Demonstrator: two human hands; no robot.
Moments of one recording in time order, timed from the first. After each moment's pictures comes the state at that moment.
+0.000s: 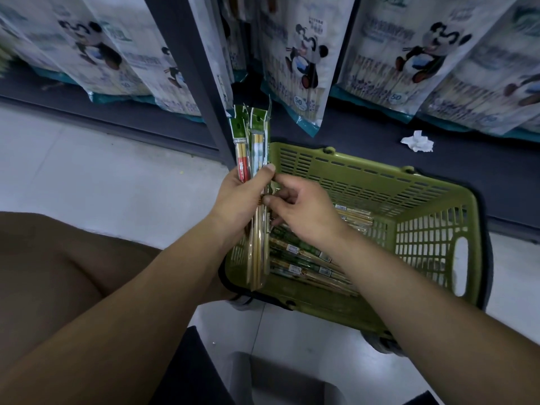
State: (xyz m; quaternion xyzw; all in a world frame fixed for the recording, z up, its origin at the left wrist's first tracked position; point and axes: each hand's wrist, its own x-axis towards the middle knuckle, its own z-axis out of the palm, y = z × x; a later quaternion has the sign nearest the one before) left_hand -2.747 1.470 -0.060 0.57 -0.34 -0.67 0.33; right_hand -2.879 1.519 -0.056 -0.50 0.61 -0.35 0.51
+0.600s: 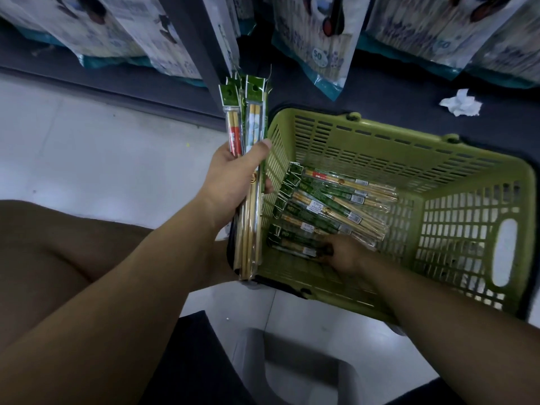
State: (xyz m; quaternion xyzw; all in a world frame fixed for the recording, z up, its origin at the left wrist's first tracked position) left_hand -2.727 1.457 -0.069 0.60 -0.37 -0.64 0.32; right_hand -2.931 1.602 -0.229 -0.53 0.64 0.13 0.54
